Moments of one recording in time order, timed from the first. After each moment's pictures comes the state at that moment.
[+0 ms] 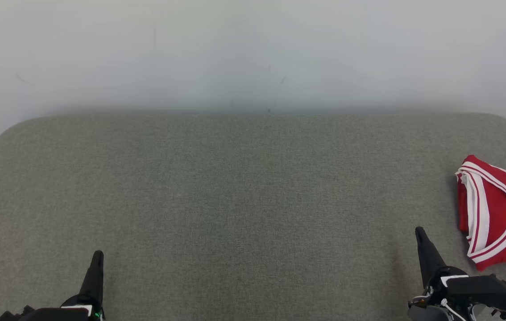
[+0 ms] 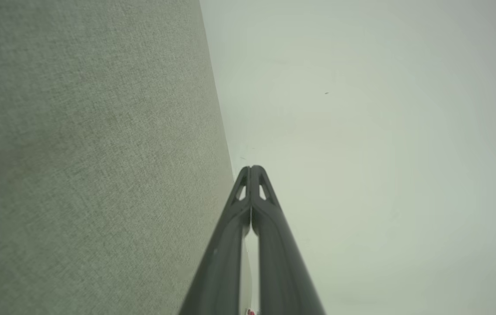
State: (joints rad) left arm -0.09 0.05 0.11 0.26 -1.51 -0.13 0.09; right arm -0.10 -0.05 -0.10 0.27 1.51 0.13 0.09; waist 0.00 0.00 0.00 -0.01
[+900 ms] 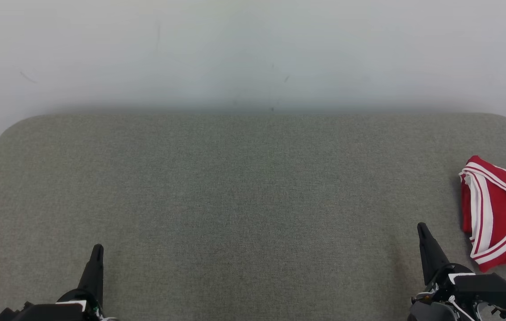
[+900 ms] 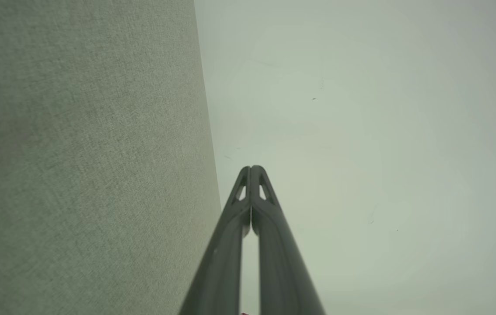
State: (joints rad) left arm -0.10 0.05 0.11 0.25 -1.61 -0.13 0.11; right arm -0.10 -0.05 -0.11 0.24 1.61 0.13 0.11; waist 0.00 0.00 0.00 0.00
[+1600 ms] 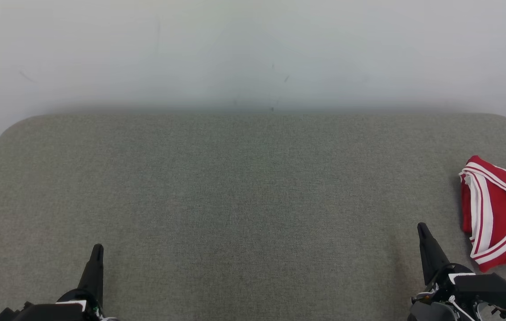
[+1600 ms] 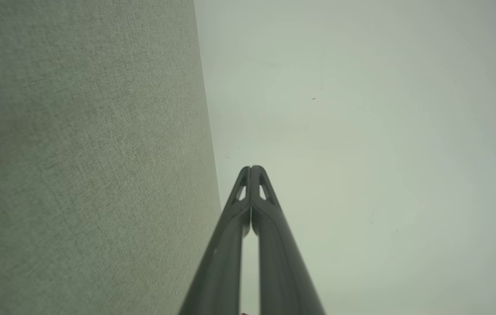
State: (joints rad) left arm -0.10 0.05 0.11 0.25 -1.61 -0.13 0.11; right arm -0.10 -0.05 -0.11 0.24 1.61 0.13 0.11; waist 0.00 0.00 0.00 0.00
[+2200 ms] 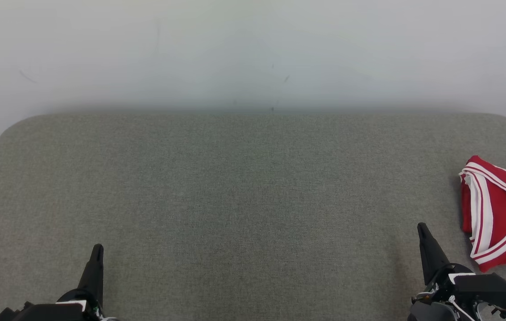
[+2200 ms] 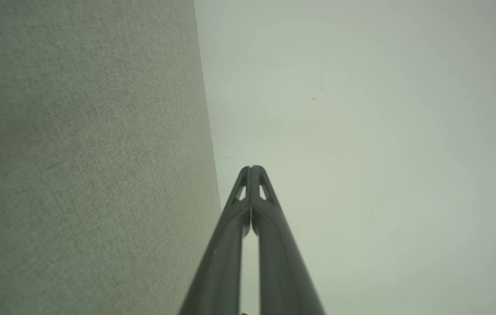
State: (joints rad) left arm -0.10 0.05 0.11 0.25 -1.61 -0.13 0.11; right arm -0.10 -0.05 -0.11 0.24 1.61 0.13 0.11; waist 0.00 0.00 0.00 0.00
